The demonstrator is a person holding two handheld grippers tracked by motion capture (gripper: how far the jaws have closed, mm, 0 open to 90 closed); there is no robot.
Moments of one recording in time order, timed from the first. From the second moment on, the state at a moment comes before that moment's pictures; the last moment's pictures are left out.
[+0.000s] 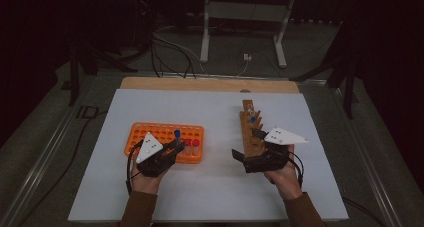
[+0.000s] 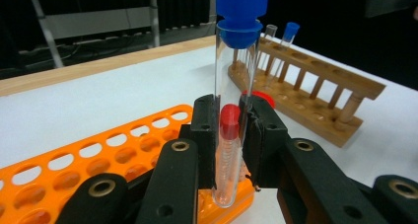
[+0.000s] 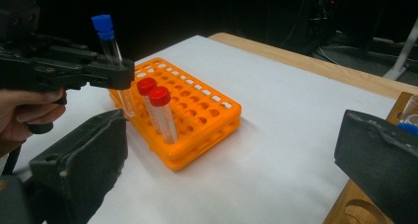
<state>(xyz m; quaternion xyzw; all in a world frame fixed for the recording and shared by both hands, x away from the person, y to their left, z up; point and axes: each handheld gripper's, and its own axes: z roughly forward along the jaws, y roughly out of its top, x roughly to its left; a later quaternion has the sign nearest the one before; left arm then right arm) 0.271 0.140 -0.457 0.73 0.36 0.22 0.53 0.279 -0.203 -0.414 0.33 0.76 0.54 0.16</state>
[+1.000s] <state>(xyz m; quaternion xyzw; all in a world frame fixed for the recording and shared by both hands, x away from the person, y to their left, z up) 0.289 0.133 -0.487 0.75 0.40 0.22 0.49 0.279 -0.202 -0.415 0.32 0.76 0.54 0.16</state>
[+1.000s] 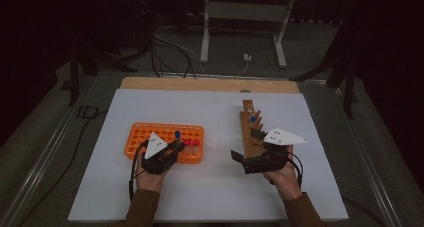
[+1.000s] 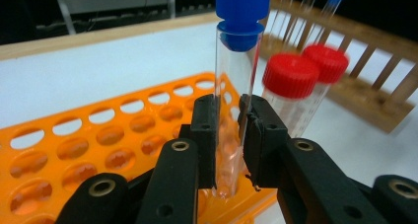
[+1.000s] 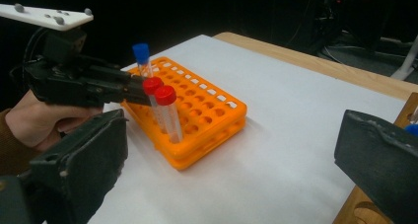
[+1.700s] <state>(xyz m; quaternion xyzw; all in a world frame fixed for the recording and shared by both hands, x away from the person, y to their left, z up) 0.289 0.131 -0.495 0.78 0.40 0.21 0.44 0.280 -0.202 -0.416 0.32 0.76 0.54 0.15</state>
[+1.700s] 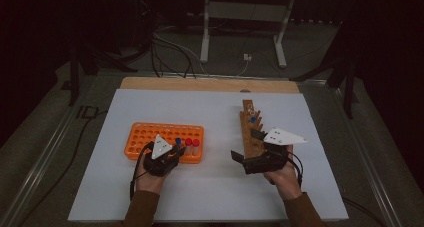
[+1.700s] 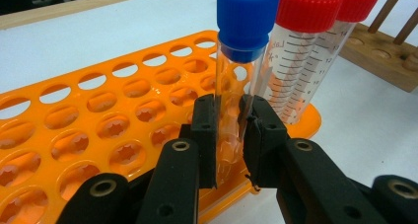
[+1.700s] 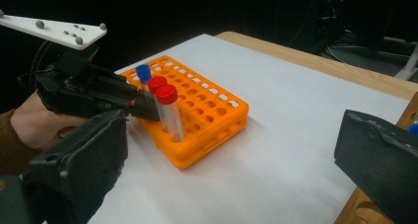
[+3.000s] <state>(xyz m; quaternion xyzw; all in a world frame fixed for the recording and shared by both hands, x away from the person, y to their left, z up) 0.277 0.154 -0.462 0.71 0.40 0.16 0.55 0.287 -0.209 -0.418 0.33 0.76 0.54 0.17</state>
